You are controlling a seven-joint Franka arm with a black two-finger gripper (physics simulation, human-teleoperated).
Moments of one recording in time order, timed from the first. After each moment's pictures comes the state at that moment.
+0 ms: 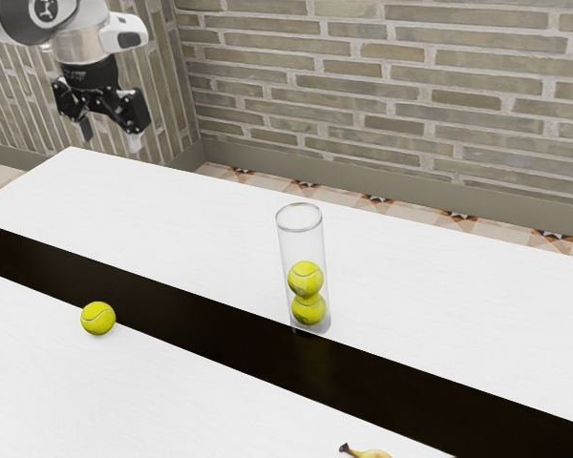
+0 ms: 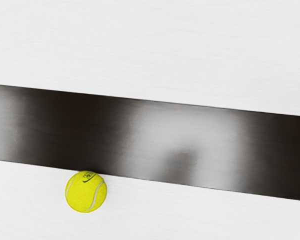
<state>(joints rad) -0.18 -0.09 0.24 -1.63 0.13 1.62 -0.06</state>
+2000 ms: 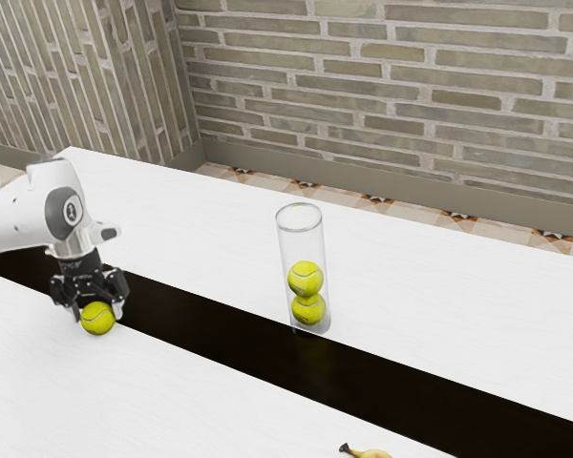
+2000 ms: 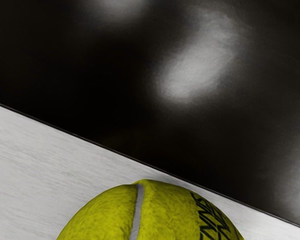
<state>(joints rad) 0.25 0.36 0.19 -2.05 -0.18 2.15 0.12</state>
